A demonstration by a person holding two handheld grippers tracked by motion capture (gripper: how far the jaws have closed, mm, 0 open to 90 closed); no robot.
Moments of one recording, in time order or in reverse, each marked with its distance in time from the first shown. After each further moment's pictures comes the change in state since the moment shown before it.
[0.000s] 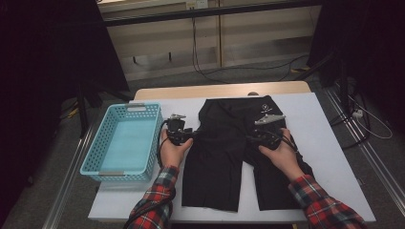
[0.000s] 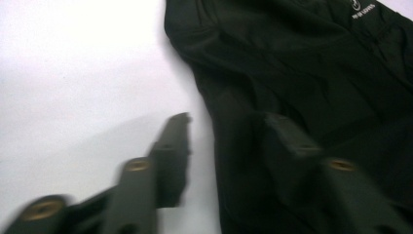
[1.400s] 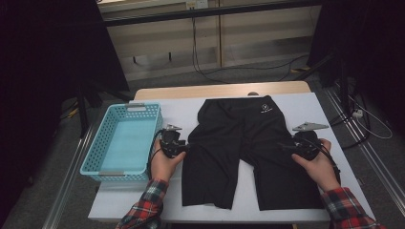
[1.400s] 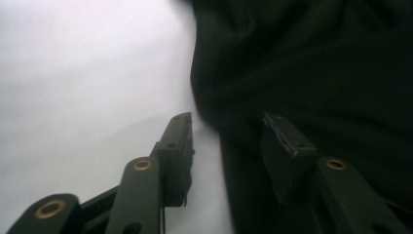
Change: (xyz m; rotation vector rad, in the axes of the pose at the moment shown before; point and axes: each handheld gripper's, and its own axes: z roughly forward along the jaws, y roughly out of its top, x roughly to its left) left arm -0.002 -0.031 -0.033 0.106 0.052 0.106; right arm -0.053 -0.056 -0.061 0.012 -0.147 0.111
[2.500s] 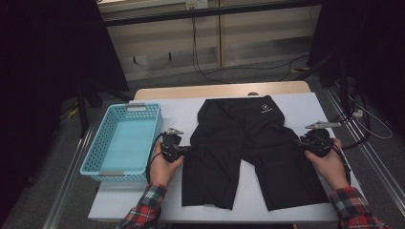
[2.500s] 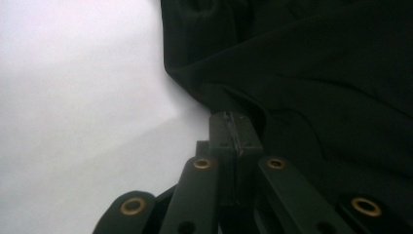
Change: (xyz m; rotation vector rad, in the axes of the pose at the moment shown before) left arm -0.008 -0.001 -0.010 0.031 -0.078 0.029; right arm -0.037 -0.012 0.001 0.021 -0.057 0.042
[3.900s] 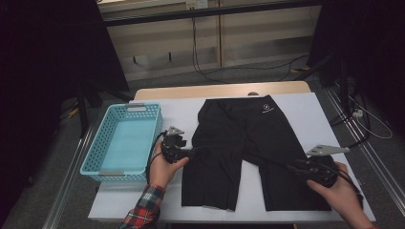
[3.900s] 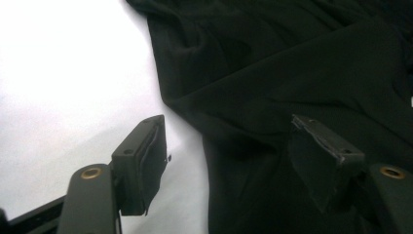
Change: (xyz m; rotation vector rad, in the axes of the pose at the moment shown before) left arm -0.008 0.003 -0.003 -0.084 -0.009 0.042; right arm 0.057 -0.035 -0.064 0.007 0.230 -0.067
